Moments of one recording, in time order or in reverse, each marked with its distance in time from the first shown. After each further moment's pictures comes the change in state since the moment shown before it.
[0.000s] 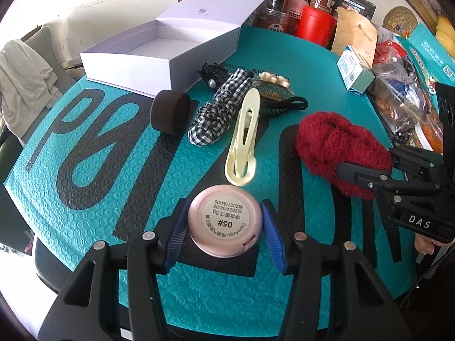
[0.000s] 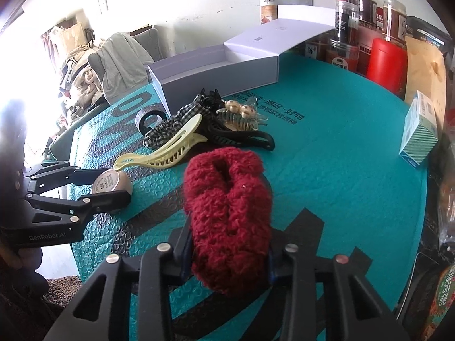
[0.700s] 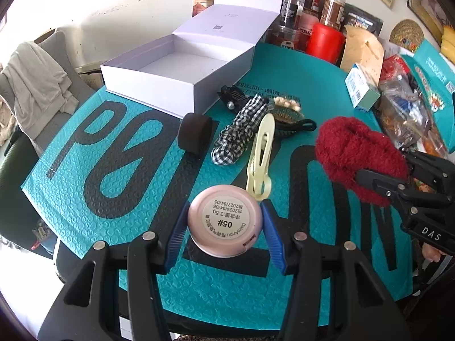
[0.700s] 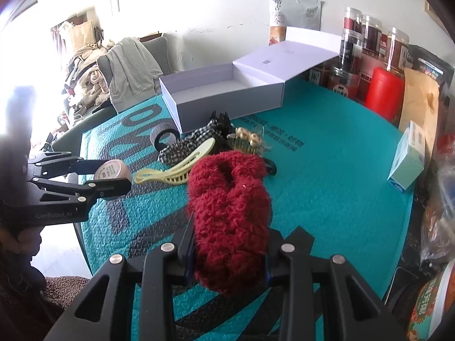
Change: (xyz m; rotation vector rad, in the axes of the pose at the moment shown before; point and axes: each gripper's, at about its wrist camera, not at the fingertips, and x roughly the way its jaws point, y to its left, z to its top) left arm -0.031 0.013 0.011 0.006 -0.042 0.011; right arm -0.028 0.016 0.015 -0.069 -0.069 -0.022
